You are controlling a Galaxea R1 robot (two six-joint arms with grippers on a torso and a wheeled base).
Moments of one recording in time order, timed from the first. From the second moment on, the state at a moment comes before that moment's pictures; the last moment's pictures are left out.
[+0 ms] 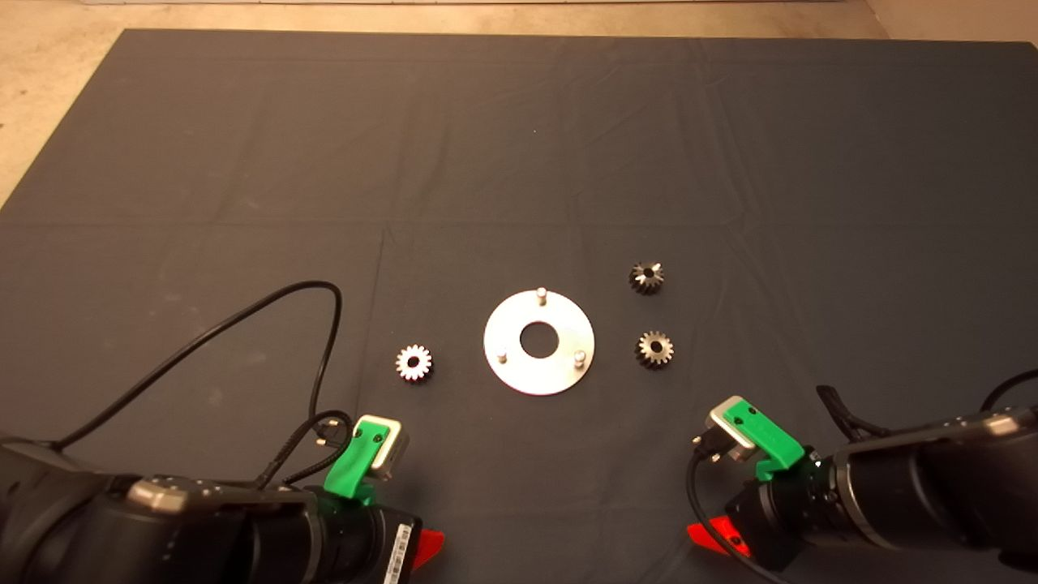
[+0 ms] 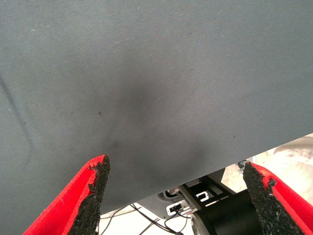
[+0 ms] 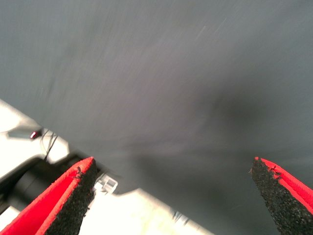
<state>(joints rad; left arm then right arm) 0.06 2.27 -0.33 0.91 1.53 -1.61 0.01 2.27 -0.38 -0.71 -1.53 1.38</state>
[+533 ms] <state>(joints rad) 0.06 2.31 -0.33 0.91 1.53 -1.61 0.19 2.24 -0.39 -0.71 -1.53 1.34</state>
